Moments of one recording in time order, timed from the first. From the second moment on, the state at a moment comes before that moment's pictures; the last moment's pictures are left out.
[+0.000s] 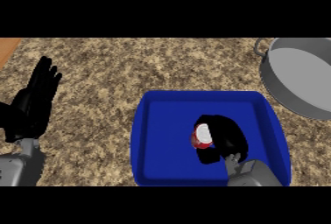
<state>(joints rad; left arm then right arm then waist) -0.20 0.29 0.05 -1.65 0.15 0.20 0.25 -0.24 -0.14 0.47 -1.60 0.71 0.23 0.77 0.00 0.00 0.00</state>
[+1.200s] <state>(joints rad) -0.15 0.26 0.11 -1.64 0.13 0.18 0.21 0.10 -0.74 0.48 -2.08 0.56 0.33 -0.14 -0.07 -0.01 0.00</state>
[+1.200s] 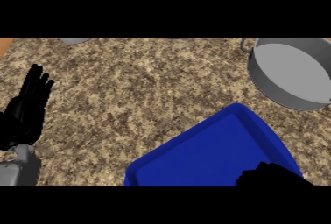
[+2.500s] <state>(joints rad) -0.20 0.24 0.09 -1.65 0.11 0.15 0.24 -0.07 -0.90 -0.41 -1.52 -0.16 0.44 -0.36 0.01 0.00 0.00</state>
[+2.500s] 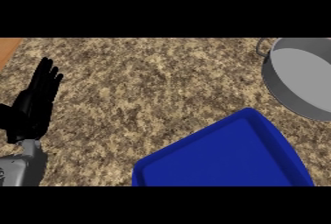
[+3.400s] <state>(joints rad) -0.25 0.20 0.06 -1.63 0.08 0.15 0.24 -0.55 -0.79 -0.19 -0.80 0.39 -0.04 -0.67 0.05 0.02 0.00</state>
